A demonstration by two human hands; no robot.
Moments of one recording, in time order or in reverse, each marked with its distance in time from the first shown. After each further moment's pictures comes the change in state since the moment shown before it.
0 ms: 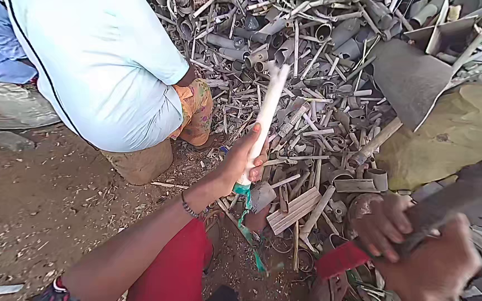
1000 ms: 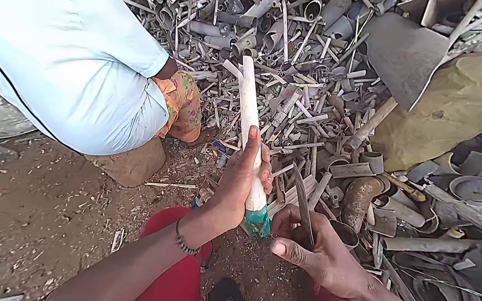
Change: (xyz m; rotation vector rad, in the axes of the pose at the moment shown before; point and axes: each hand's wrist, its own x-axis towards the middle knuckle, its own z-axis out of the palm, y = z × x) left_hand -0.021 -0.018 0.055 -0.208 0.202 -0.047; right_hand -0.011 0.052 0.029 -0.538 -0.342 0.180
